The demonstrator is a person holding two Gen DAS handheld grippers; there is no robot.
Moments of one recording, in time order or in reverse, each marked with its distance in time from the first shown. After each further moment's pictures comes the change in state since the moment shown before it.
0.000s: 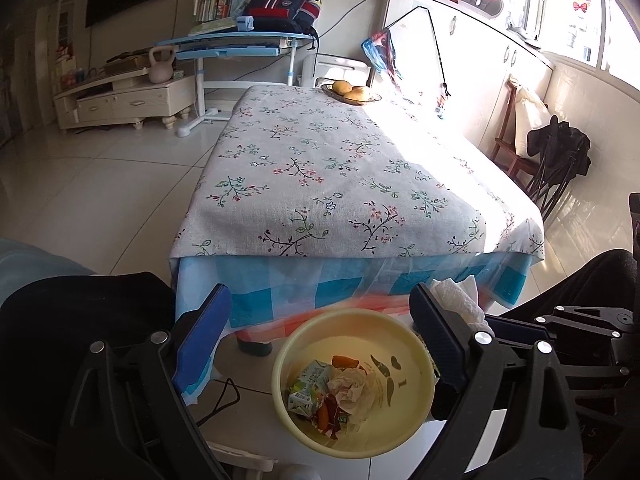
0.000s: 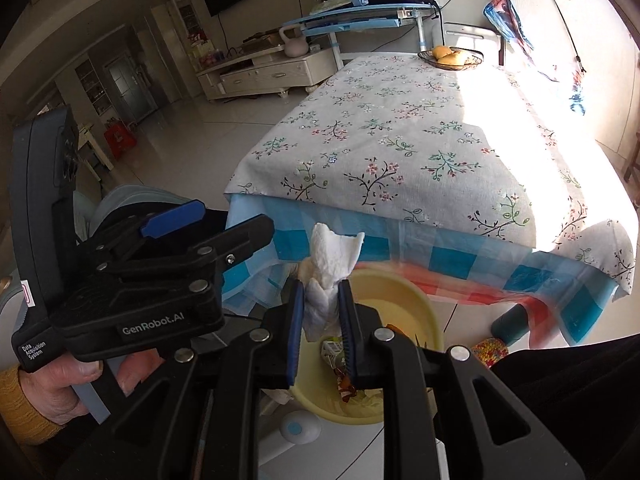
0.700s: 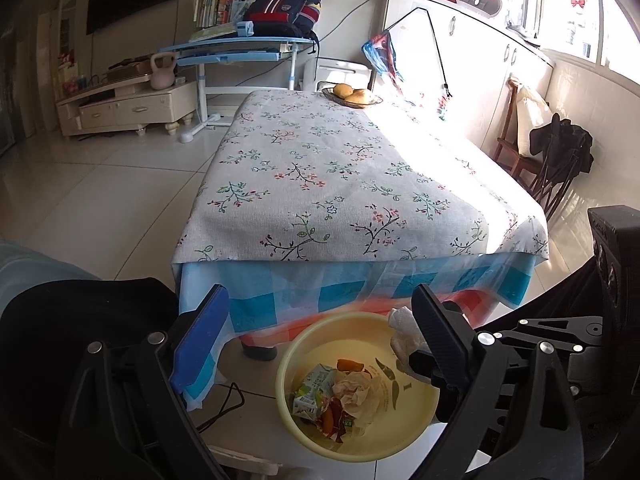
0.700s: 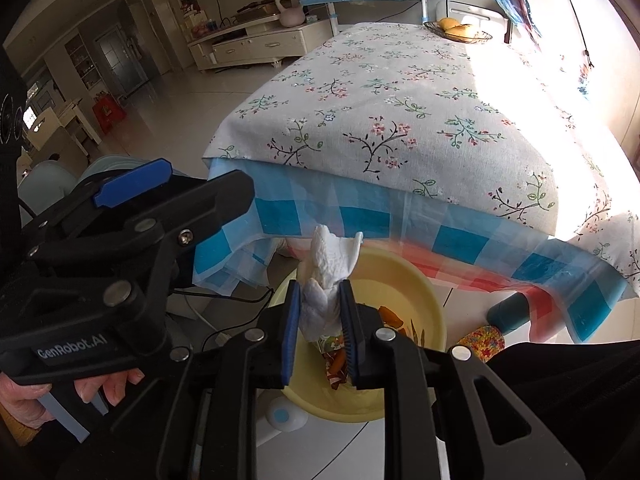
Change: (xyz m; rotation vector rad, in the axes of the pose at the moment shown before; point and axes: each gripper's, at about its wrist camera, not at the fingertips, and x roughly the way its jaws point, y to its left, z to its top) left arm 0.000 -0.004 0.000 0.017 -0.015 0.019; right arm 0.039 0.005 -0.001 -0.025 0.100 -0.049
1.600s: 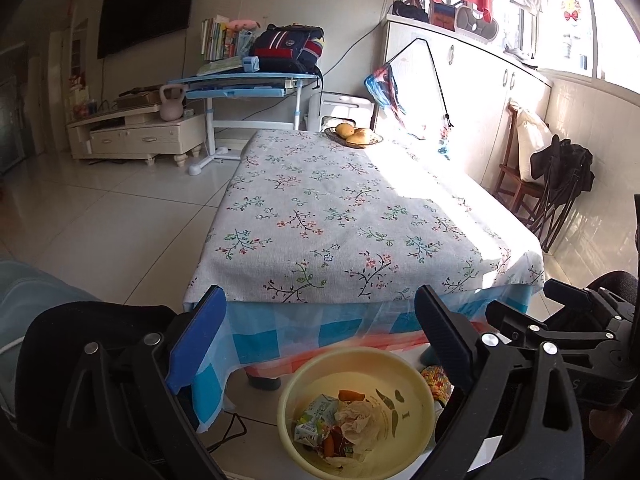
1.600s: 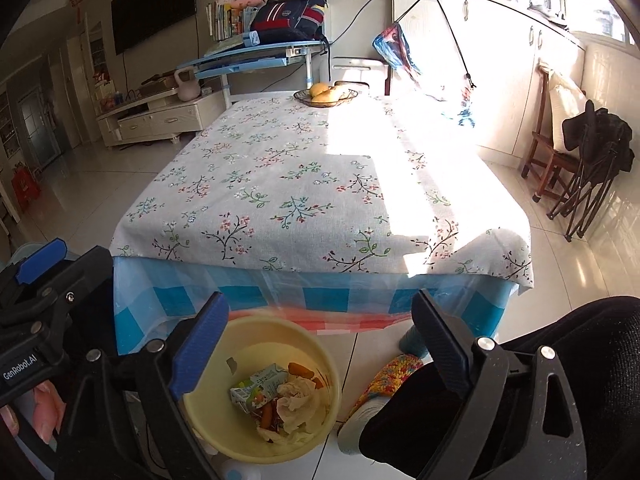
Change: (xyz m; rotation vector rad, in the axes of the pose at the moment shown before) left arm -0.025 -0.008 0.016 -0.003 -0.140 0.028; right arm -0.063 -0.047 0.002 0.179 -0.275 -0.360
